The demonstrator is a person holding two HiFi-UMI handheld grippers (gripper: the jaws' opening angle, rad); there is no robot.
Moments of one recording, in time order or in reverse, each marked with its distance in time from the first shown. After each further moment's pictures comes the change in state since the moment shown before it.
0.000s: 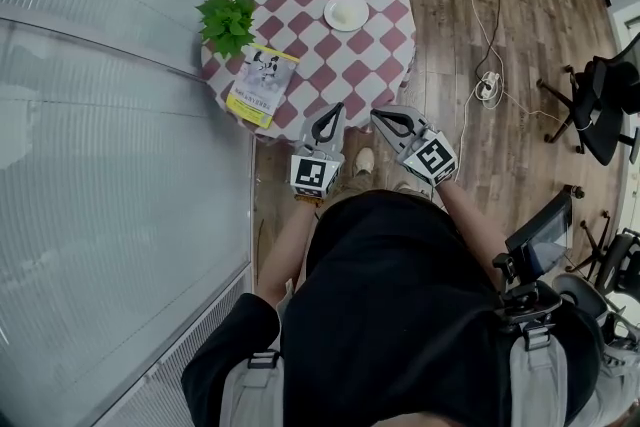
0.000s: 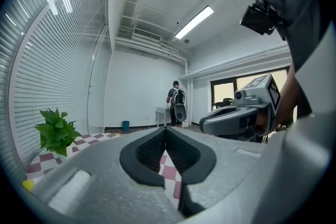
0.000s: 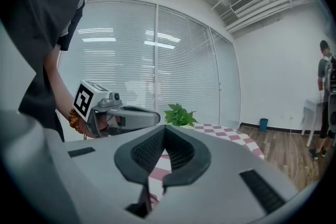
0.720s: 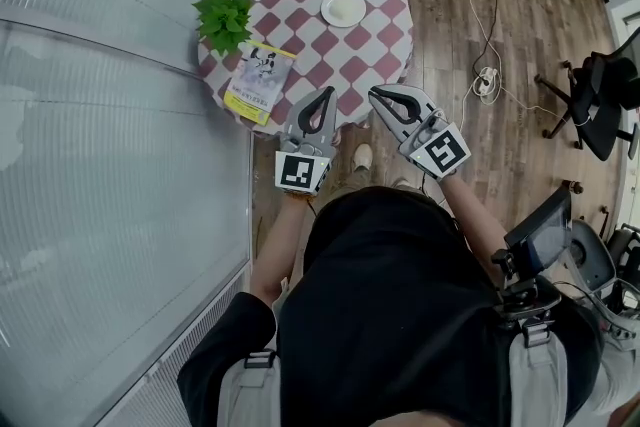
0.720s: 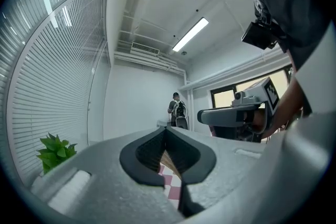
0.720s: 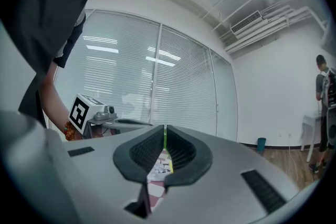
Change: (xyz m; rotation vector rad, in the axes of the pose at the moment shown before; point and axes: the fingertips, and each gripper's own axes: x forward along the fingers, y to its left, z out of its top) left arm -0.005 0.012 0.081 0.040 -0.115 0.022; right arm -0.011 -0.014 0.095 -0.072 -0.180 -0.044
